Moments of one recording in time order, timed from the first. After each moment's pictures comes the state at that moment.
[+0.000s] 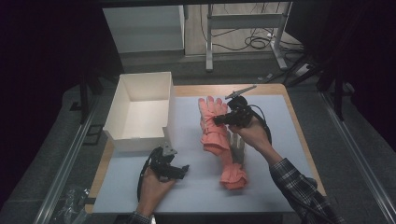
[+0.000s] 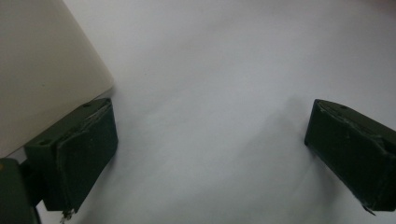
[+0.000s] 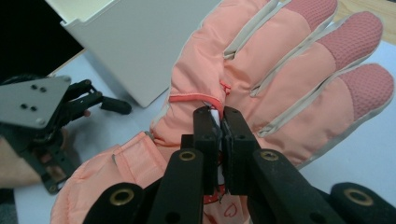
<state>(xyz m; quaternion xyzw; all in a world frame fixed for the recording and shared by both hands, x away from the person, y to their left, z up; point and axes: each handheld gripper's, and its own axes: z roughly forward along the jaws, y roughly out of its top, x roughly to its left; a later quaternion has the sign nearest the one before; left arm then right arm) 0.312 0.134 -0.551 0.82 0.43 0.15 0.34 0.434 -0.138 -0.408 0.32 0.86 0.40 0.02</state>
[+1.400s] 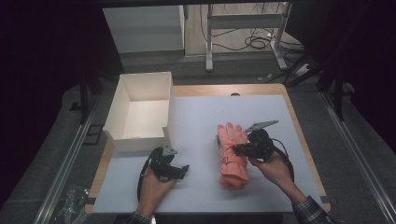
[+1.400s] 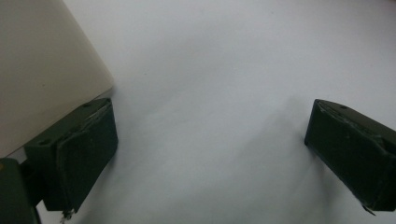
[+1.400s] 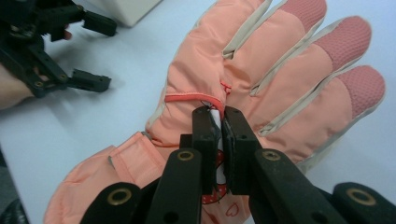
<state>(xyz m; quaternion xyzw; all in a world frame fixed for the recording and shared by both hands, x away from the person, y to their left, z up) 0.311 0.133 -0.550 0.82 0.43 0.15 0.34 0.351 -0.194 -0.450 0.36 0.86 0.36 0.06</state>
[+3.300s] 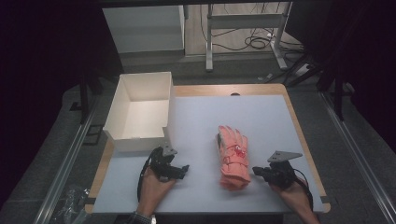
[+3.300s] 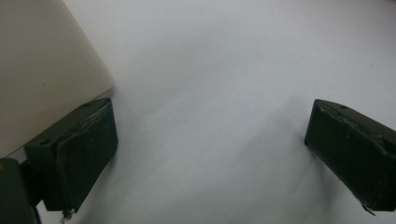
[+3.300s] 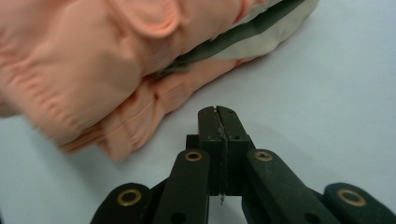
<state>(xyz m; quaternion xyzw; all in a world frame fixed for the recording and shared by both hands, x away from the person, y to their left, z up) 0.311 0.133 -0.550 0.82 0.43 0.15 0.34 0.295 -0.267 -0.514 0.35 0.85 0.38 0.09</state>
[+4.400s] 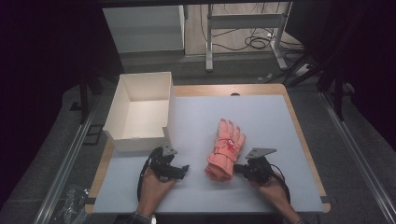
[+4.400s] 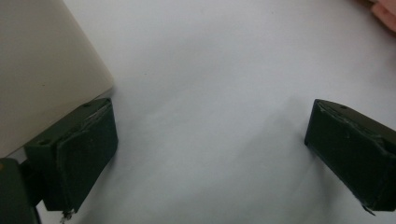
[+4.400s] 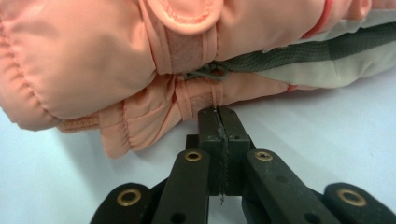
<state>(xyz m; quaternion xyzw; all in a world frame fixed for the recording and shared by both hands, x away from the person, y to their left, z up) 0.311 0.134 -0.550 0.82 0.43 0.15 0.34 0.318 -0.207 -0.530 0.33 0.86 0.38 0.07</state>
